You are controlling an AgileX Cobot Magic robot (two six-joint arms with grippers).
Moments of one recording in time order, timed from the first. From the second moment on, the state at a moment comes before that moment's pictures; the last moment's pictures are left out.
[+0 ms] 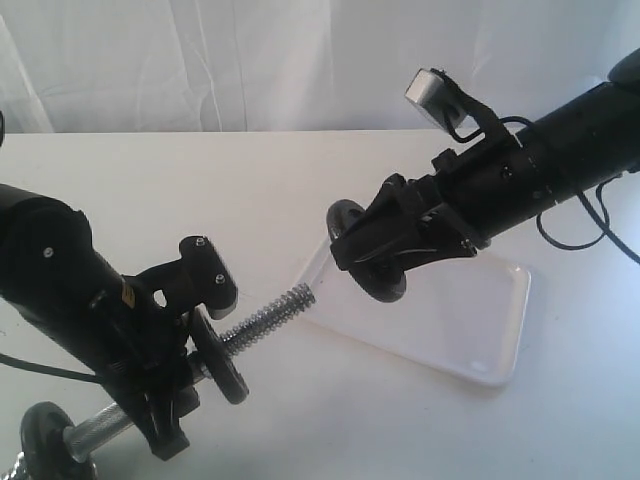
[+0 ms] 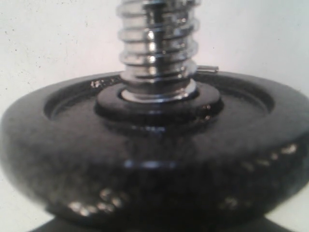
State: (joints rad) left arm -0.68 1.51 -0.80 -0.19 0.62 0.58; right arm 0.18 1.63 -1.09 1.04 1.20 -0.95
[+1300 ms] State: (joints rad) left arm -0.68 1.45 -0.80 -0.23 0.60 0.58; right arm 0.20 1.84 -1.09 1.22 1.18 -1.01
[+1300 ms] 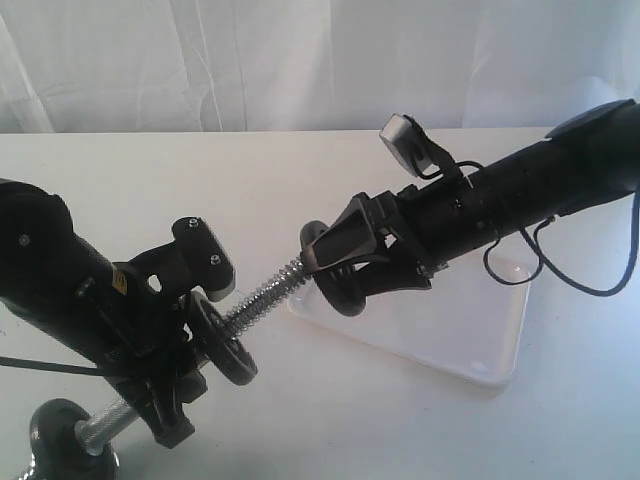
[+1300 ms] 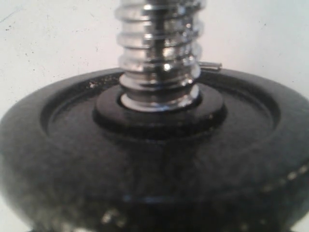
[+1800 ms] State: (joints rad) left arm -0.68 1.45 -0.80 -0.24 0.60 0.58; right arm 0.22 1.84 -1.09 1.29 1.18 -1.01
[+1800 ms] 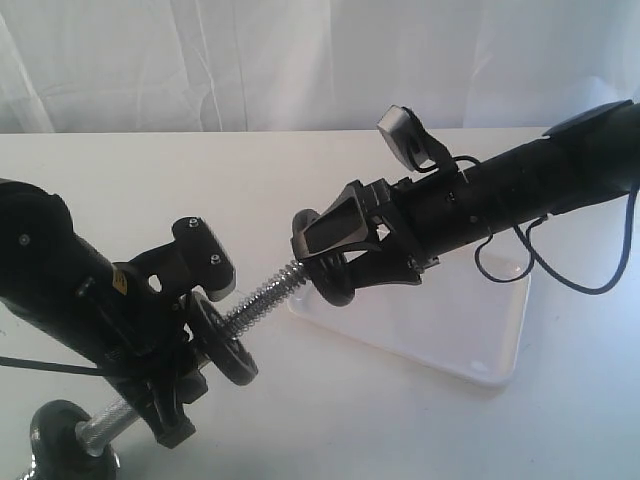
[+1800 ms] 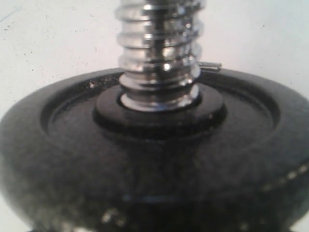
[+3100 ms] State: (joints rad) left arm -0.69 1.47 -0.80 -0.25 0.62 0.62; right arm 0.26 1.83 -1.09 1.28 1.17 -0.99
